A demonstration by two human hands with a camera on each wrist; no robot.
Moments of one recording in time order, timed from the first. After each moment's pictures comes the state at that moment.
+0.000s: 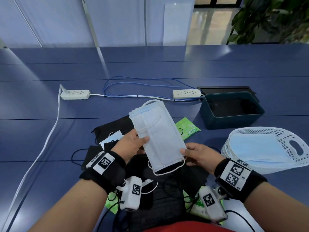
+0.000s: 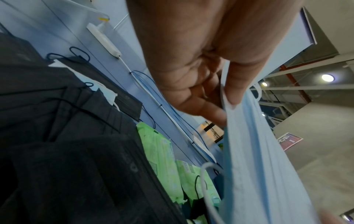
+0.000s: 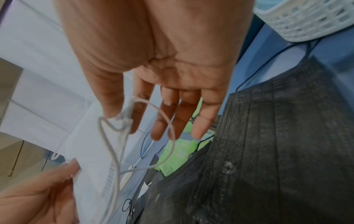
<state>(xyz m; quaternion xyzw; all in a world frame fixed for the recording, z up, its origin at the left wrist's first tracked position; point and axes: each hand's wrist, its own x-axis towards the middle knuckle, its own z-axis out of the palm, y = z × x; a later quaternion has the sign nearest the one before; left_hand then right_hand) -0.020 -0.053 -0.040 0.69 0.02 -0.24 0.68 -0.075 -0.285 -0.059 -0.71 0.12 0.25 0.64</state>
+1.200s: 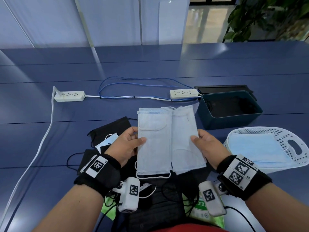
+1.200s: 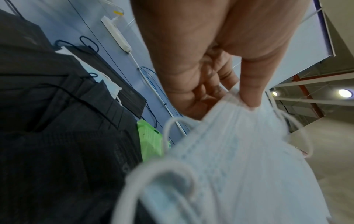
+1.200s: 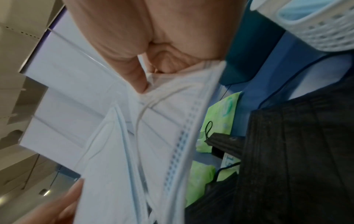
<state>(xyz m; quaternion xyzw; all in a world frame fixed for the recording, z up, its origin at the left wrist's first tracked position) -0.010 -0.051 -0.046 0.61 0.03 -0.24 0.76 -0.065 -0.303 -0.042 -0.74 0.14 0.09 0.65</state>
